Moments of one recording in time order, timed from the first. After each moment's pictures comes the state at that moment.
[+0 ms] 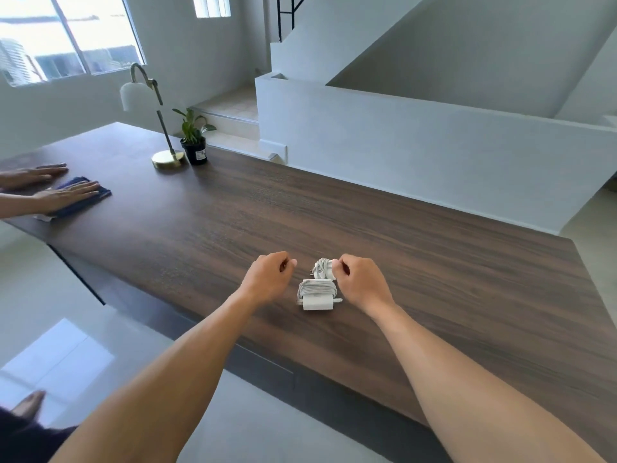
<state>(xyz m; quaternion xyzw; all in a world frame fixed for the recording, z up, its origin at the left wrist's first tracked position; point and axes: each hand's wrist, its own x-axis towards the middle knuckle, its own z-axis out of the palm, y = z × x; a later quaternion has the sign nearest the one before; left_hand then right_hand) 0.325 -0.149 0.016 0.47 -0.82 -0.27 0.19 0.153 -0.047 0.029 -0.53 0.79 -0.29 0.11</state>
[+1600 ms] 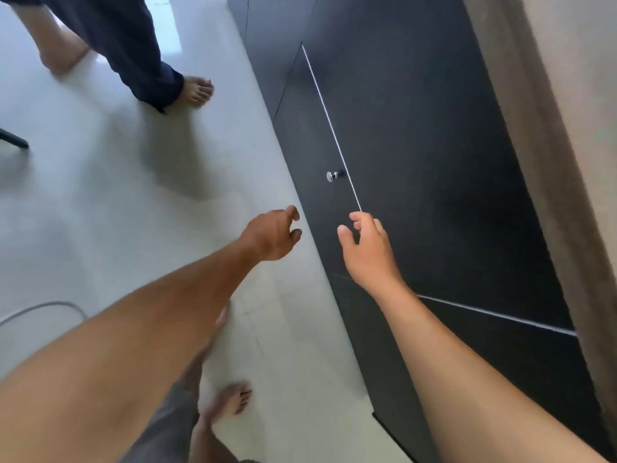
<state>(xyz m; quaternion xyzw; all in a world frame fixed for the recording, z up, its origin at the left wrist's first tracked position) 0.578 -0.151 -0.411 0.66 -0.62 -0.41 0.05 0.414 -0.161 -0.298 -0.62 0.71 0.02 0.33</state>
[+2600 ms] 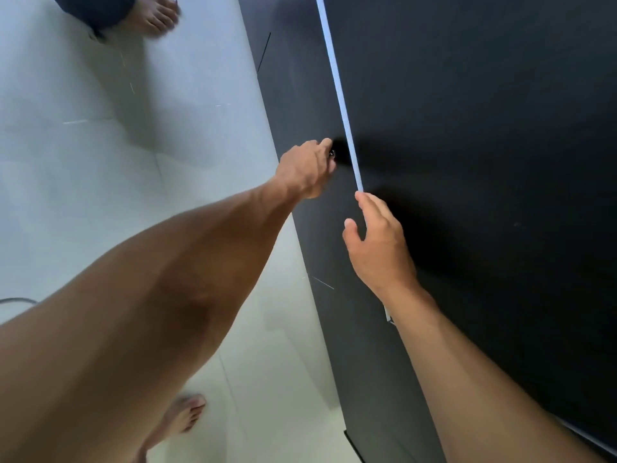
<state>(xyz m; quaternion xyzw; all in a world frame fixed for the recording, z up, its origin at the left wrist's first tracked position) 0.495 -0.303 -0.546 0.70 -0.62 -0.34 0.12 0.357 -0.230 -0.428 -0.74 0.62 0.04 0.24</state>
